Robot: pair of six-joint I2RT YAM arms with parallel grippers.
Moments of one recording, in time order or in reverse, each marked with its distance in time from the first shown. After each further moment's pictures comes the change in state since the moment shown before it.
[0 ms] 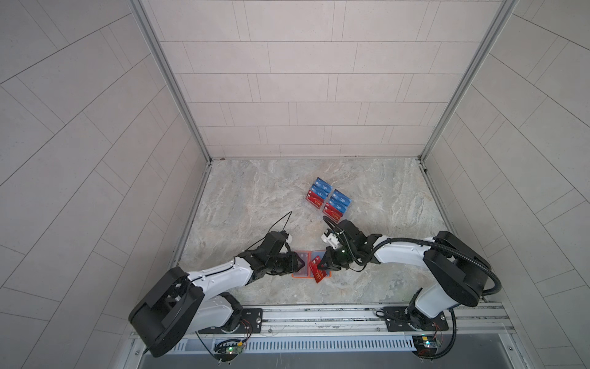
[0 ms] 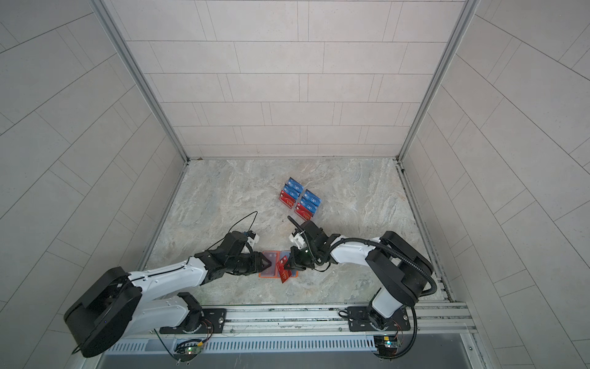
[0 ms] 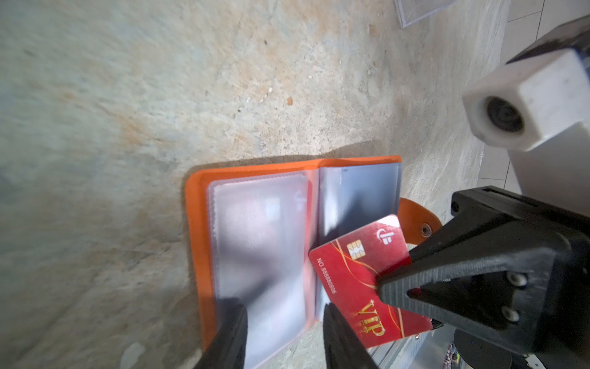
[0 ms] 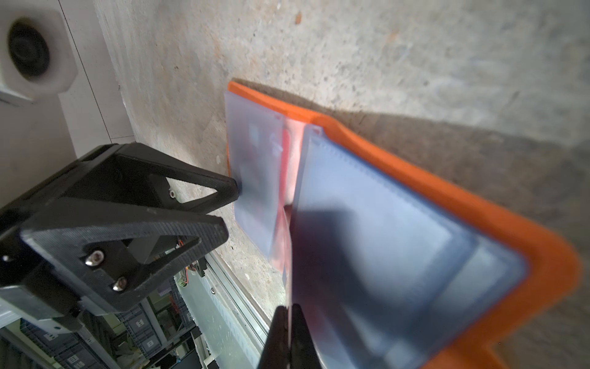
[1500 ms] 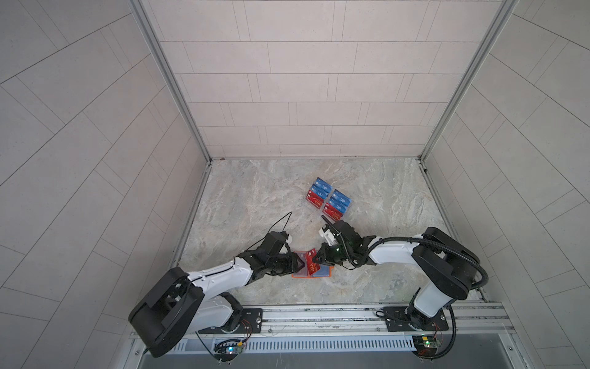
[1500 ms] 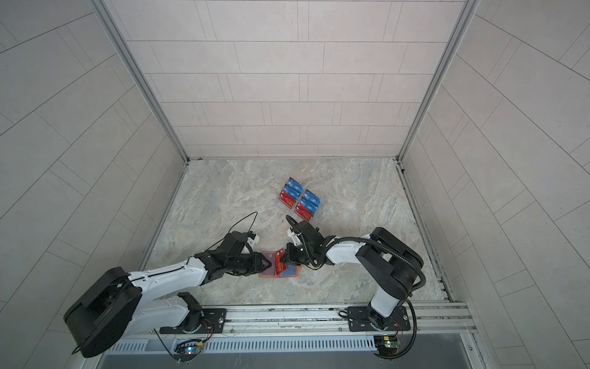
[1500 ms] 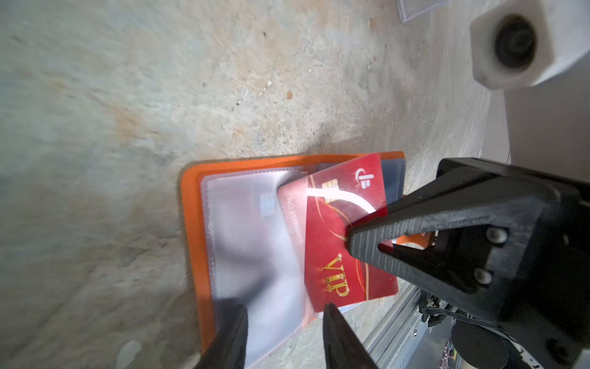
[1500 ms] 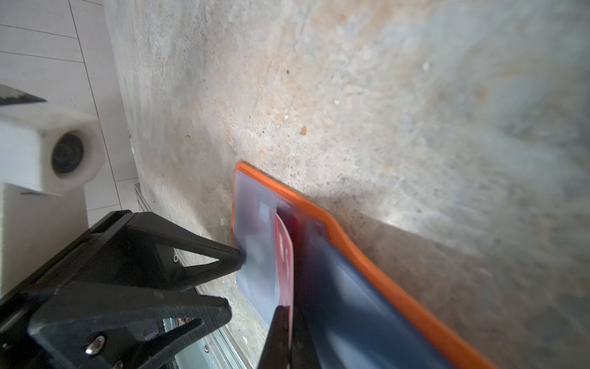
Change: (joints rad) left arm 0.000 0.000 -0.004 0.001 0.011 -0.003; right arm 0.030 0.084 -0.003 0.211 0.146 0.076
